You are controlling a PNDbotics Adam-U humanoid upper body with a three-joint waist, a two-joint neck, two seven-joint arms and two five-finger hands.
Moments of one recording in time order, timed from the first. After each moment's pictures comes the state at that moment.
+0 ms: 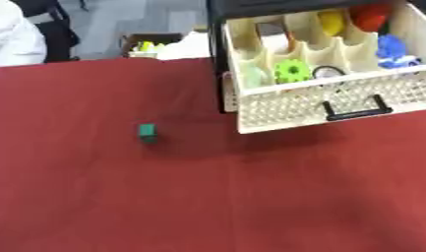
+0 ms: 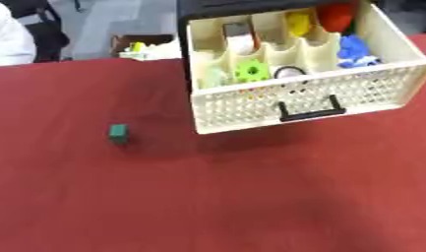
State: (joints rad) left arm -0.43 0.87 0.00 -1.94 -0.45 -0.29 0.09; right arm -0.14 -0.69 -0.20 -1.98 -0.94 -0.91 0.13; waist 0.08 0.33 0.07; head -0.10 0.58
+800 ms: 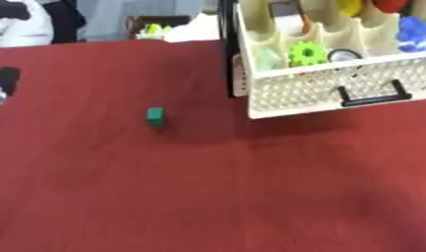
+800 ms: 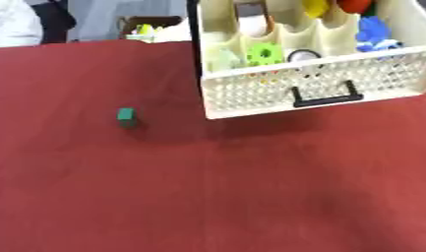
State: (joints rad) left arm -0.64 0.96 -0.14 -1.71 -0.58 -0.47 -0.11; right arm -0.13 -0.67 -0.20 -1.98 -0.96 -0.91 0.17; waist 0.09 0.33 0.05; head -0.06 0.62
